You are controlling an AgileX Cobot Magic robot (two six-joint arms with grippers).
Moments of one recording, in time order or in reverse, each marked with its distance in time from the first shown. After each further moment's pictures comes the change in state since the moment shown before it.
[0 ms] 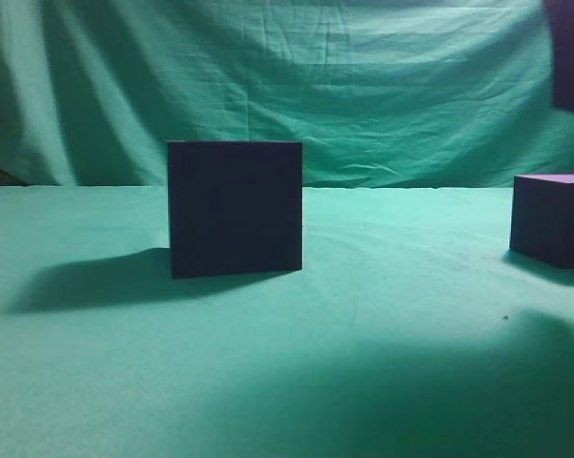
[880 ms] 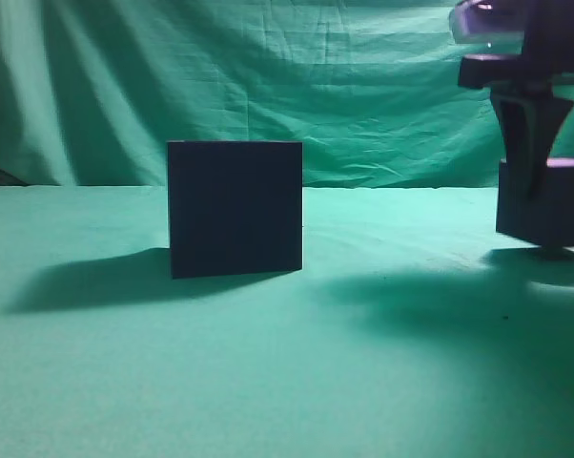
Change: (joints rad) left arm 0.000 0.000 0.000 0.000 0.000 0.000; right arm 0.001 0.227 -0.058 -0.078 -0.096 0.151
